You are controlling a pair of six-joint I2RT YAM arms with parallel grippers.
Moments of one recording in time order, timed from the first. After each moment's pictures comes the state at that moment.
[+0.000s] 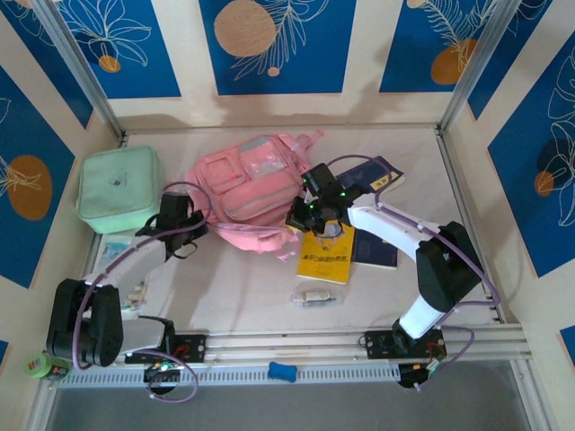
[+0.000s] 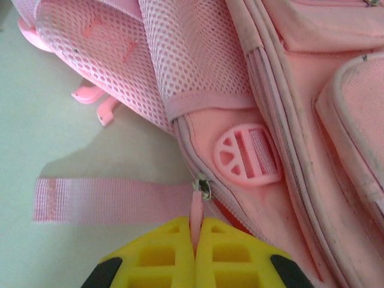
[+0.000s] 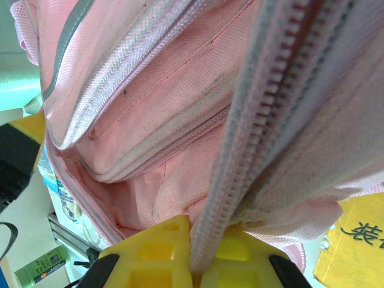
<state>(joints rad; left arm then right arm) -0.18 1.28 0.67 -0.25 0.00 -0.53 0.64 1.62 1.18 -0.55 -0.35 0.92</state>
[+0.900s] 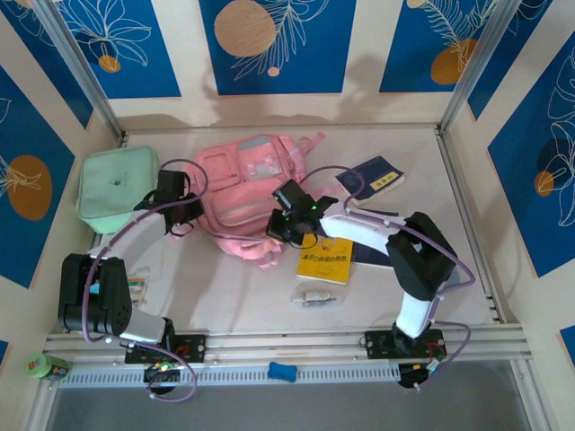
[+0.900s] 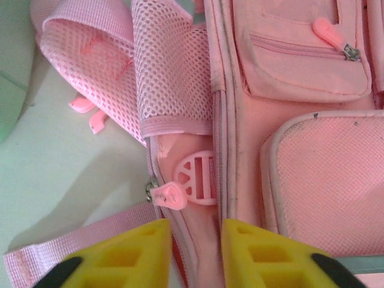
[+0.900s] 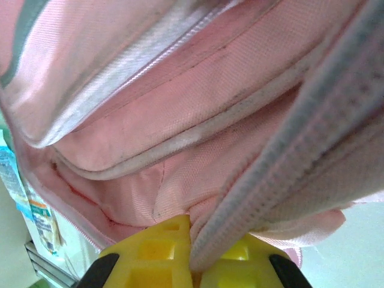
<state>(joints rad) -0.13 1.44 0.90 -0.38 -0.03 -0.48 0.80 1.79 1.20 -0.41 -0.21 1.10</state>
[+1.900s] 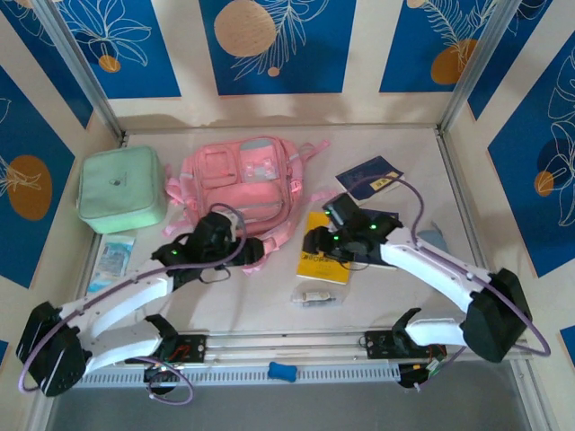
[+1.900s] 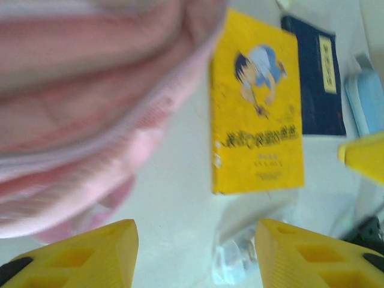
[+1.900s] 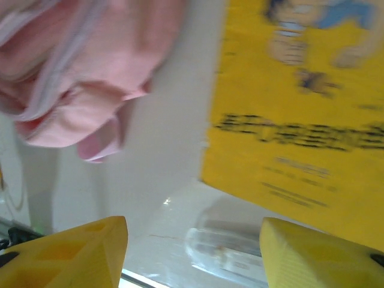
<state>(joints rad) -0.77 1.08 0.66 -0.33 0.15 -0.76 0.65 1.22 0.87 -0.72 -0.20 0.85</state>
